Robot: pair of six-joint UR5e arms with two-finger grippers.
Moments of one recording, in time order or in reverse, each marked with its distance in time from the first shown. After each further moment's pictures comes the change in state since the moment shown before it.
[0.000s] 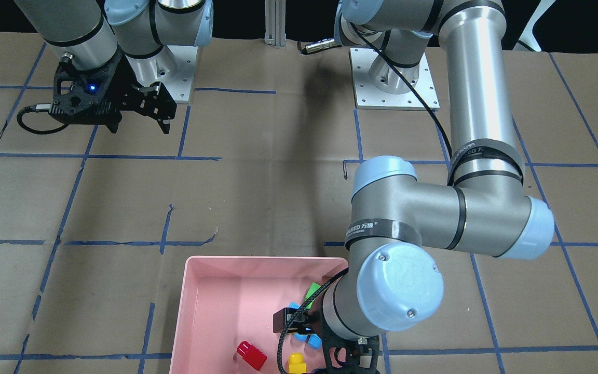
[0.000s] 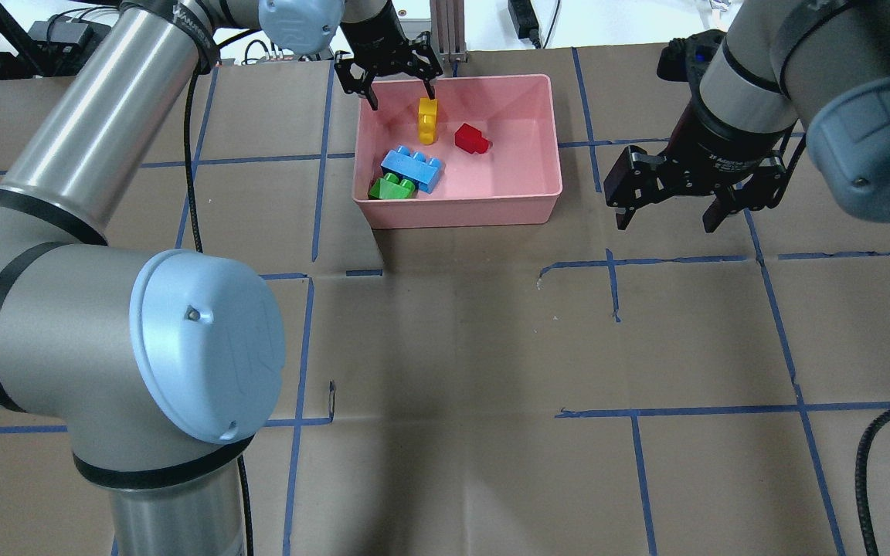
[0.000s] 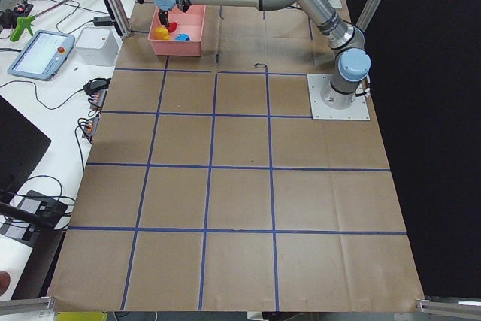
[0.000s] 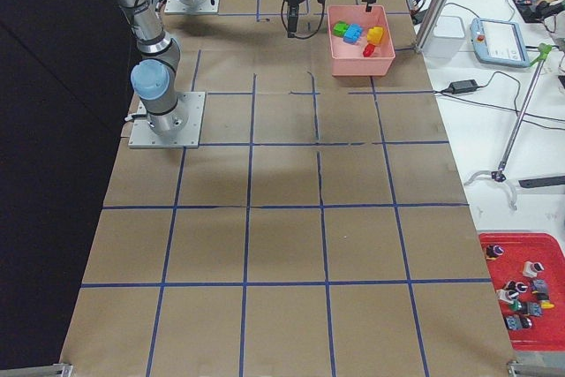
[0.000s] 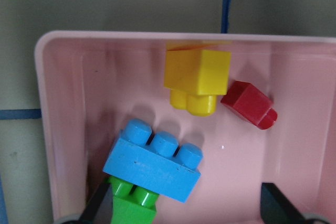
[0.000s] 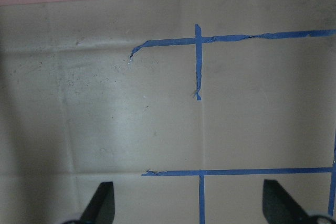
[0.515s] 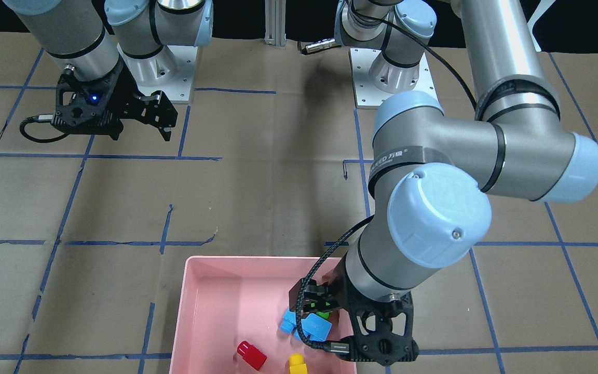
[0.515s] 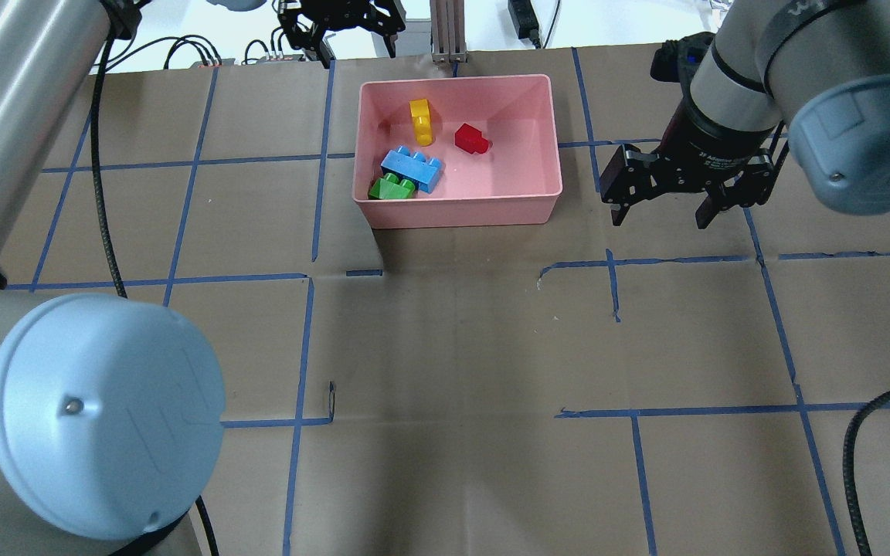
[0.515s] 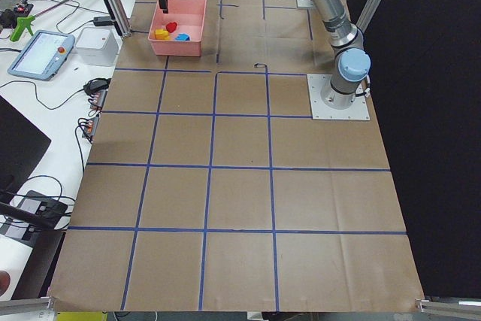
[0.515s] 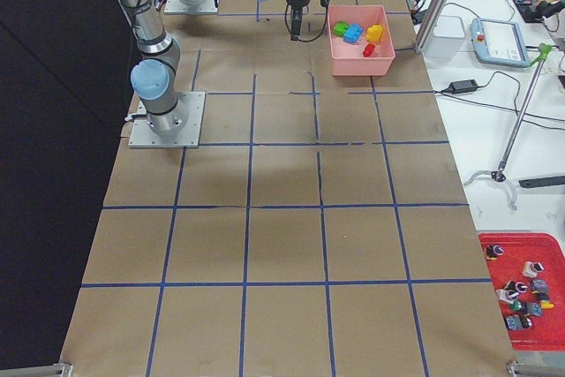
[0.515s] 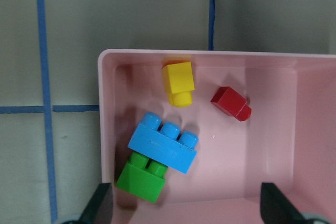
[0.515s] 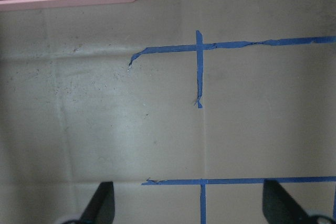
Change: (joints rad) left arm 0.053 0.196 -0.123 -0.017 0.088 0.014; right arm 0.000 0.029 0.000 -0.031 0.001 0.003
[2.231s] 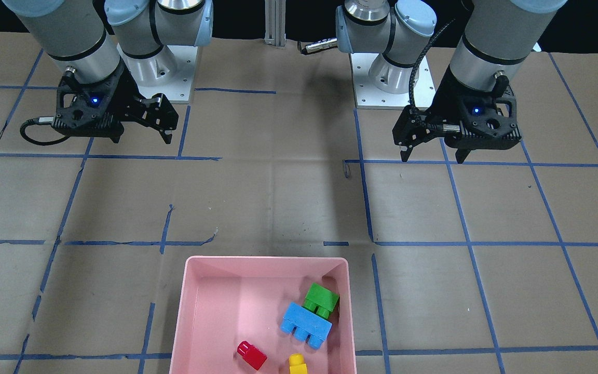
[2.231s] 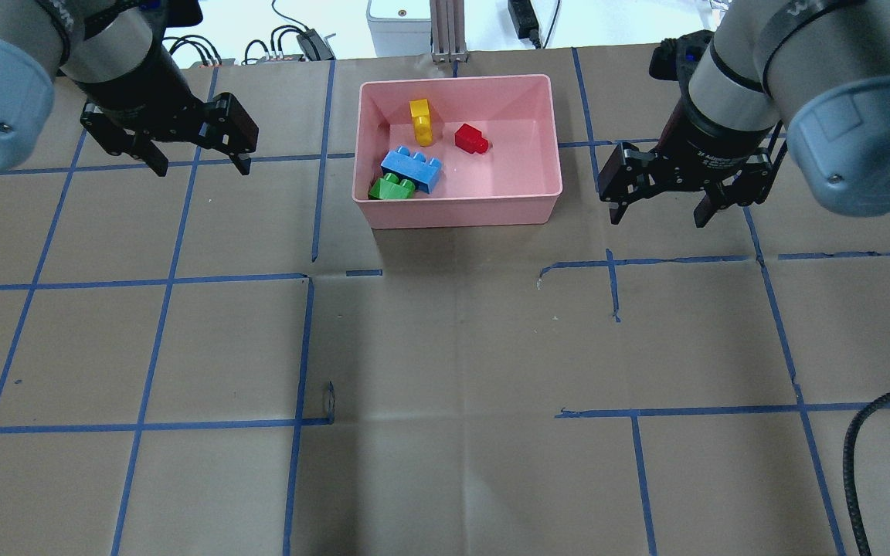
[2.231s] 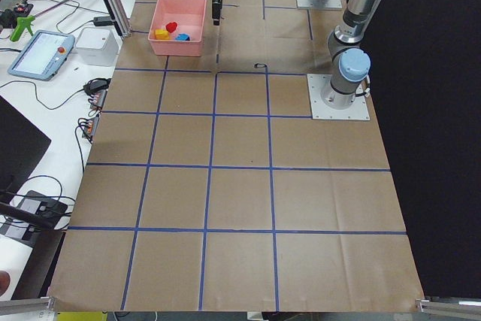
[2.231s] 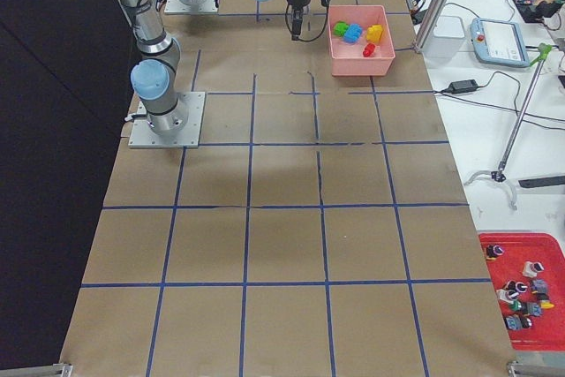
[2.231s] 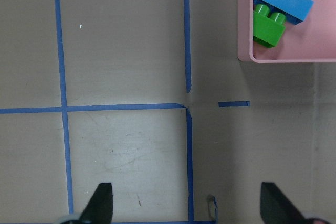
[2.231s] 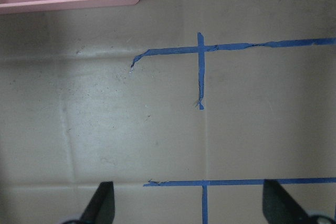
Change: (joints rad) left arm 0.127 0.549 -0.589 0.005 0.116 0.193; right arm 0.003 -0.003 0.000 -0.003 0.003 0.005
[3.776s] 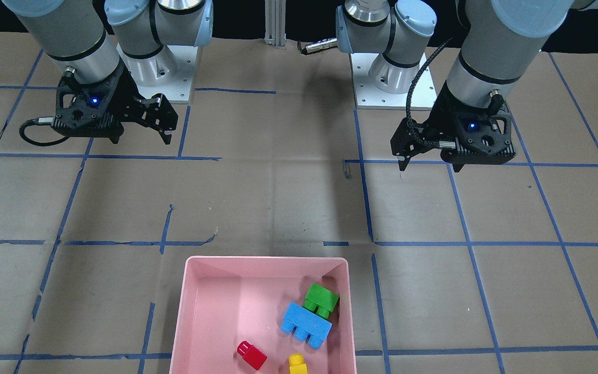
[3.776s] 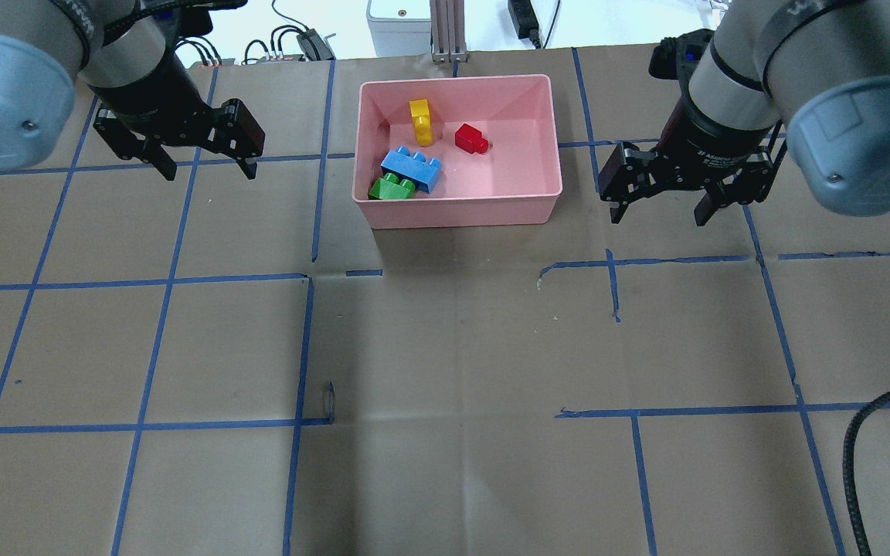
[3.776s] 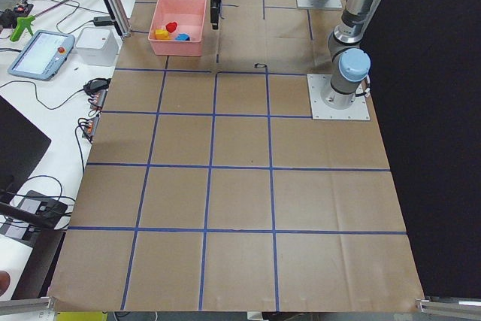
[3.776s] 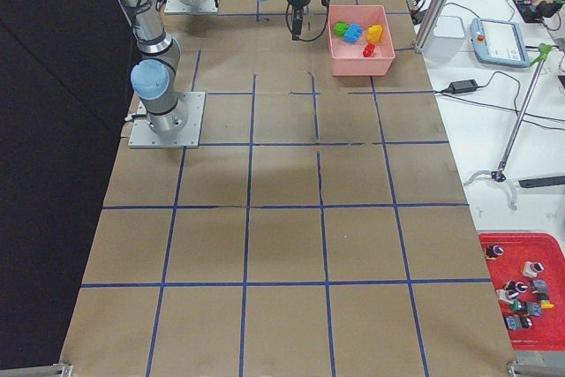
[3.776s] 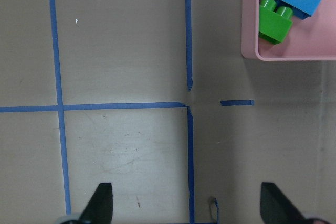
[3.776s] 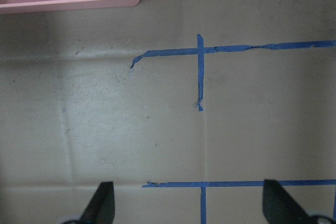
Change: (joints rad) left arm 0.000 -0.033 0.000 0.008 0.001 -0.001; right arm 0.000 -0.001 -0.001 -0.003 -0.003 -0.007
